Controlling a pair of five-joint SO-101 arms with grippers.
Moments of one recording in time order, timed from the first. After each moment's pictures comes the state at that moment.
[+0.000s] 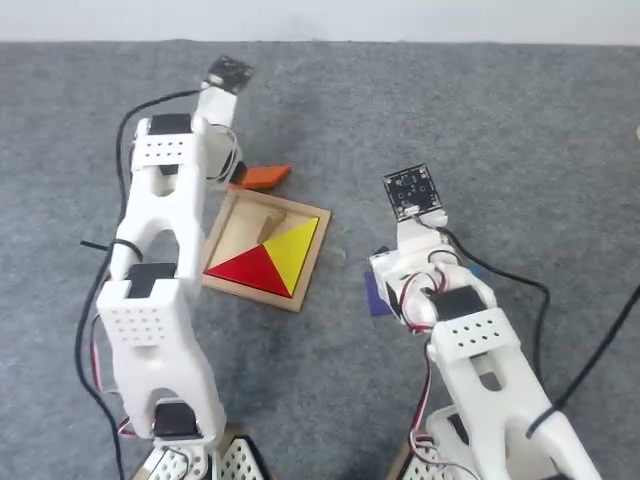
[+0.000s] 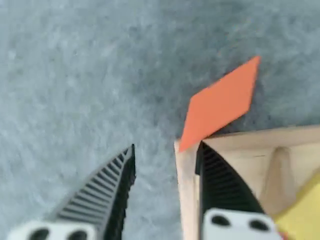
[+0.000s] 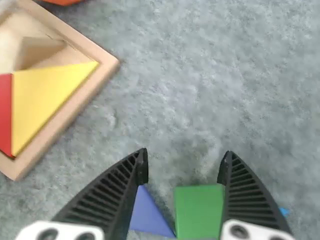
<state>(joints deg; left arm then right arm) -8.8 33.2 -17.7 68.3 -19.5 -20.5 -39.3 63.2 34.9 1.7</state>
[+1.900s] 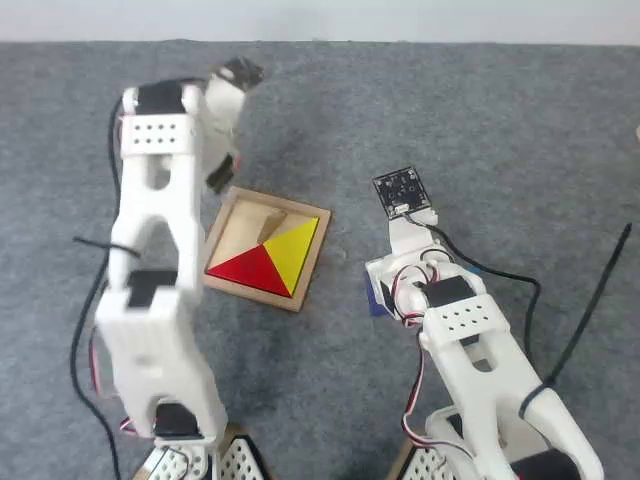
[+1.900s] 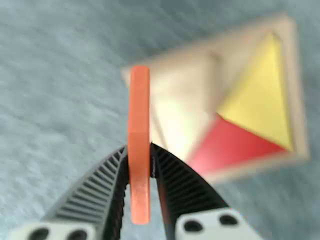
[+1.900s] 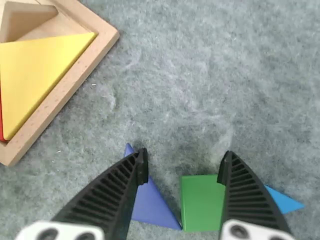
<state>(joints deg) -6.9 22.9 -20.2 97.5 -32.4 -22.0 -31.9 61.8 34.8 1.8</state>
